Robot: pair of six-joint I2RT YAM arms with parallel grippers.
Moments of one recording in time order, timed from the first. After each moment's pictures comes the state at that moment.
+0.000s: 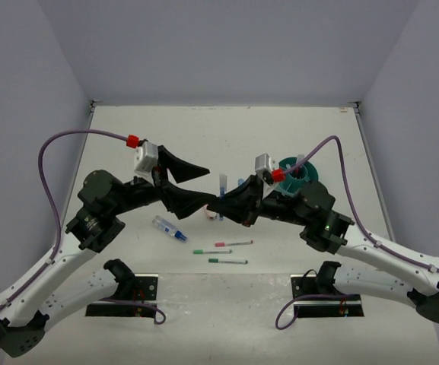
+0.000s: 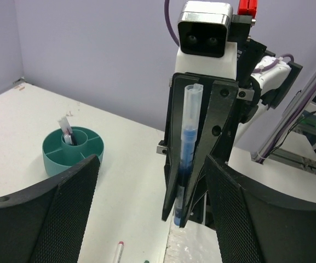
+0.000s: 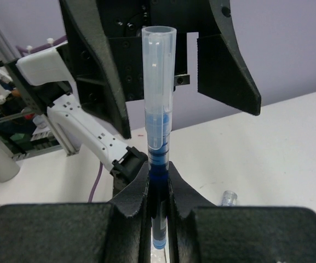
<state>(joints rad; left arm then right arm) -0.71 0.77 0.90 0.11 0.56 -0.41 1.04 0.93 0.84 0.29 -0.36 0.31</state>
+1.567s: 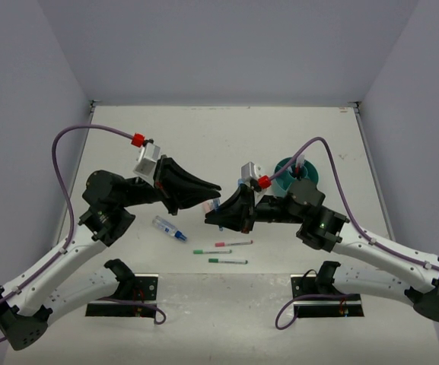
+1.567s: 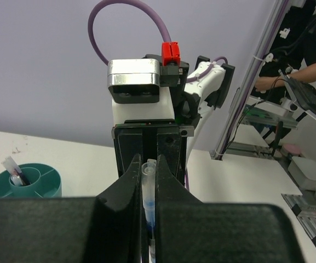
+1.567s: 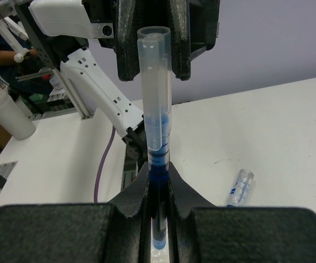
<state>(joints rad) -0.71 0.85 0.87 0.43 0.77 -0.55 1.03 0.96 0.84 0.21 -0.51 0.26</state>
